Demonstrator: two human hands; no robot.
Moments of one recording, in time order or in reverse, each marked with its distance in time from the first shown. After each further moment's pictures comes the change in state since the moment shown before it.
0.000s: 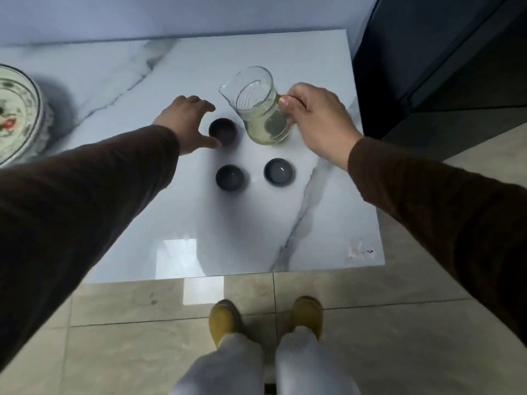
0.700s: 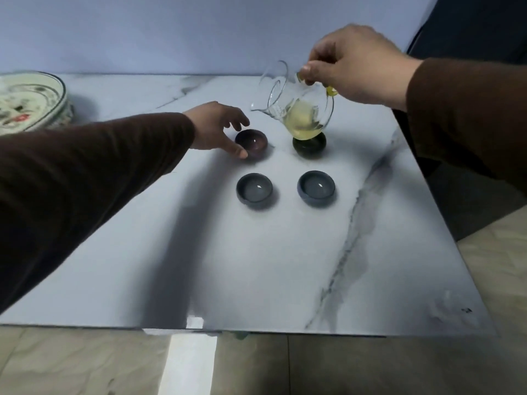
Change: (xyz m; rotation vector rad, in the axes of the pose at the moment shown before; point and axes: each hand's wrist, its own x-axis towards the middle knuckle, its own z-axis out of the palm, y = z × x) left_hand 0.039 -0.043 0.048 -0.182 0.110 0.144; right_hand 0.056 0.007 0.023 -0.347 0.150 -0.420
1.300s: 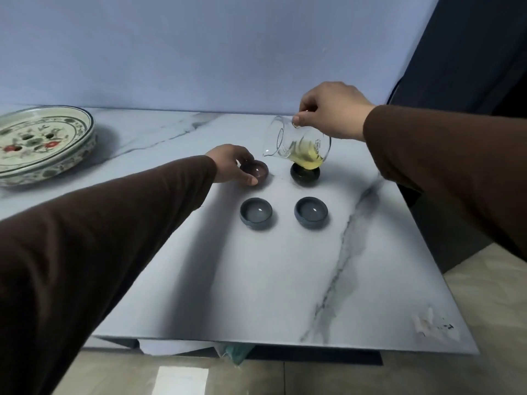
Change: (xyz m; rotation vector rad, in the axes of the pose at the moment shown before) left_hand 0.004 0.004 0.024 -0.167 0.085 -0.103; right_hand 0.011 -0.013 -0.003 -0.164 -0.059 0.010
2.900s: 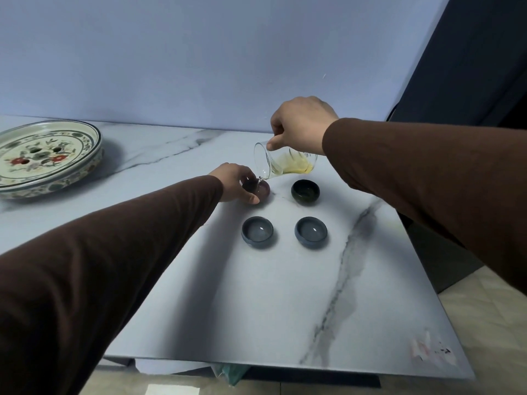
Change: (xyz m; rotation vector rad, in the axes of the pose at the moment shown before) left_hand -0.002 0.006 -0.001 0.025 0.004 -0.036; right_hand 0.029 -0.047 -0.004 -0.214 -0.053 -0.141
